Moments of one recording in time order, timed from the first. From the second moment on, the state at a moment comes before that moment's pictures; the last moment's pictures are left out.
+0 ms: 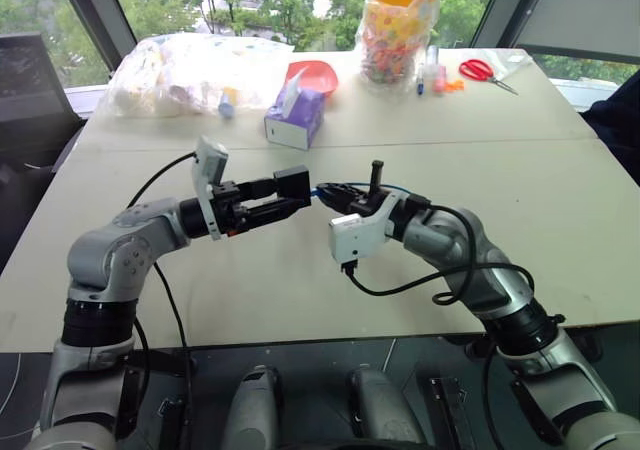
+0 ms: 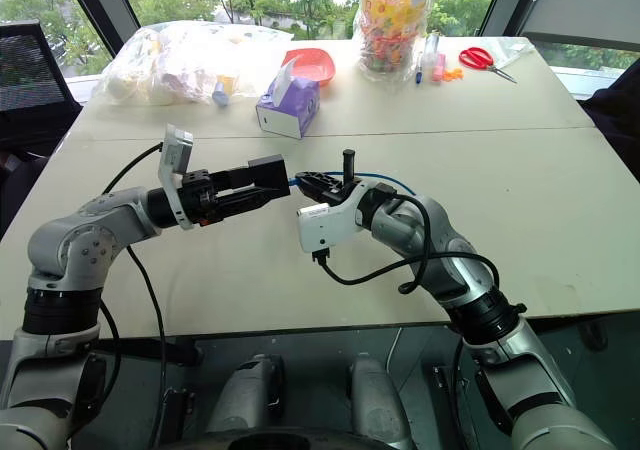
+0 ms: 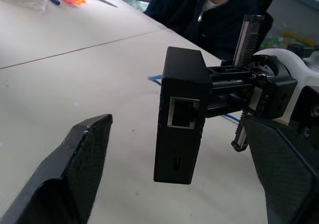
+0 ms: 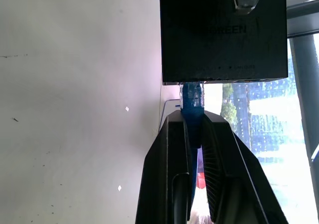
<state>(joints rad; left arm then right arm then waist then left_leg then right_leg) -0.49 0.55 0.10 -0.14 -0.78 0.85 -0.87 -0.53 -0.51 0.36 -0.20 -0.63 -0.18 0.62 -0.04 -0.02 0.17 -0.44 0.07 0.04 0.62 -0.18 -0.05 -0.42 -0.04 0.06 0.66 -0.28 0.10</state>
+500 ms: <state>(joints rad) -0.49 0.57 0.08 -0.11 -0.74 0.80 -0.92 -0.56 -0.53 0.36 -0.20 -0.54 -0.15 0.77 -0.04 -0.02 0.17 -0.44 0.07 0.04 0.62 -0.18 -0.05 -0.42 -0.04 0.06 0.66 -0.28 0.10</state>
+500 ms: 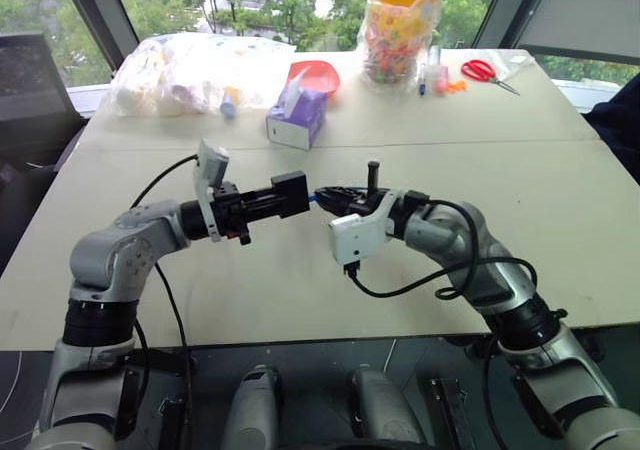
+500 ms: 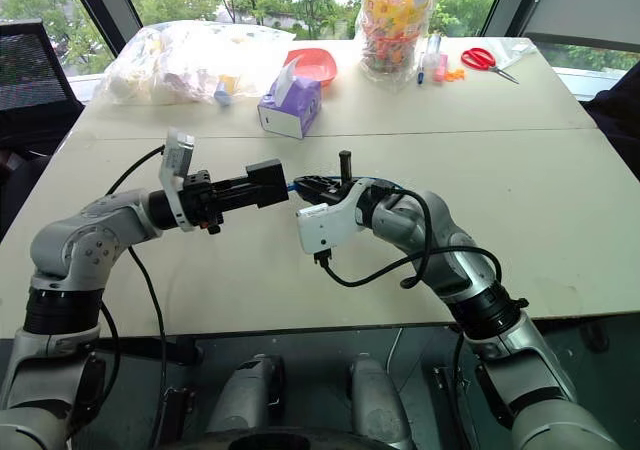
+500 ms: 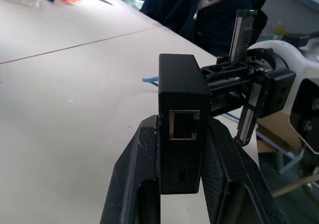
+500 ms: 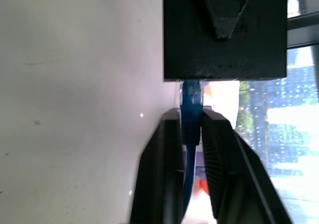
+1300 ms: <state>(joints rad) -0.51 0.70 0.07 -0.20 -0.83 0.87 -1.11 -0.73 -0.55 0.13 -0.23 0.49 0.96 1.18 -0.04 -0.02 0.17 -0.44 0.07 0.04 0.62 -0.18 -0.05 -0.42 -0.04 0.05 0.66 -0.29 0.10</state>
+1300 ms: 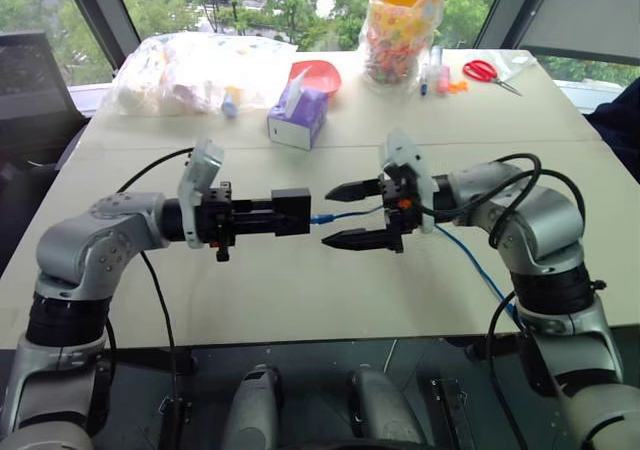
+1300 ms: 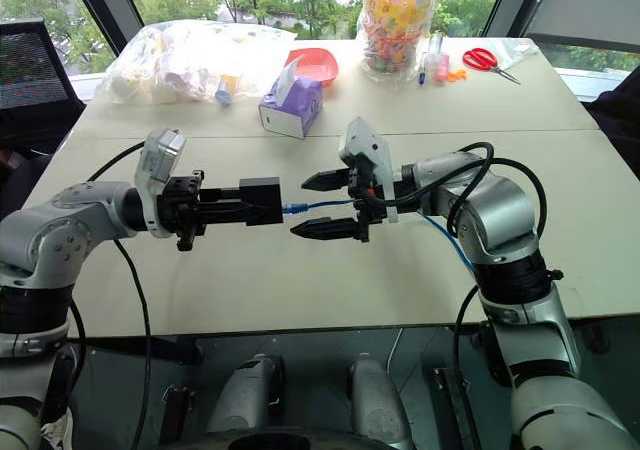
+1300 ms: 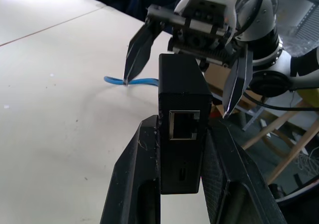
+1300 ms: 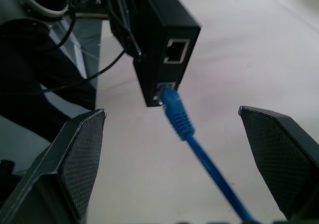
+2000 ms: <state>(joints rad) -0.52 0.70 0.06 -0.21 -0.84 0.87 -1.09 -0.79 -0.54 0.15 -0.17 0.61 1.09 1.10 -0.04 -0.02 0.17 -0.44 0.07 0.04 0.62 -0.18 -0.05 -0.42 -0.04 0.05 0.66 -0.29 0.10</state>
